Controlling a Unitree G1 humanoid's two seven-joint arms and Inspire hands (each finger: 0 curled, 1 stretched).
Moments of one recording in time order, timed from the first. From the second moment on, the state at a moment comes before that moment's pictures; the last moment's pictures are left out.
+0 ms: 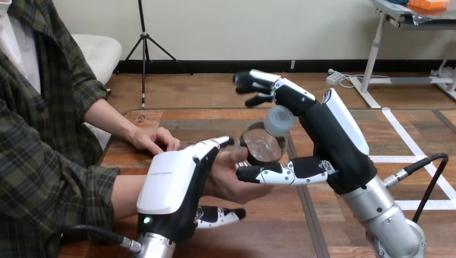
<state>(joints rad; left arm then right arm) 0.08 0.24 -0.33 0.08 0.86 -0.26 0.43 -0.21 -0.24 0.07 0.32 -0.02 -0.90 0.32</state>
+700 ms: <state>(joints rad) 0.08 0.26 -0.33 0.08 0.83 -0.32 0.40 -0.21 -0.24 0.07 0.32 -0.02 -0.90 0.31</state>
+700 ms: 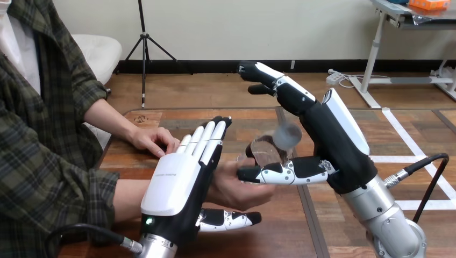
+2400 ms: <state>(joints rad) 0.04 0.24 -0.33 0.28 0.62 -0.82 0.58 -0.19 -0.24 0.05 0.31 -0.01 -0.88 0.28</state>
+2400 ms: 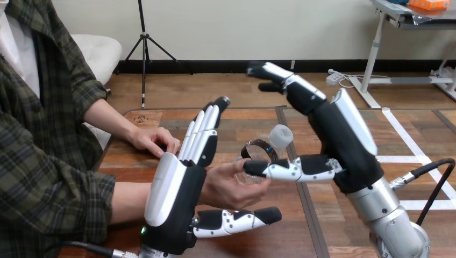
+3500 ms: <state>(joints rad) 0.02 0.22 -0.30 0.24 1.05 -0.72 1.03 -0.14 -0.15 0.03 0.31 0.11 -0.91 0.24</state>
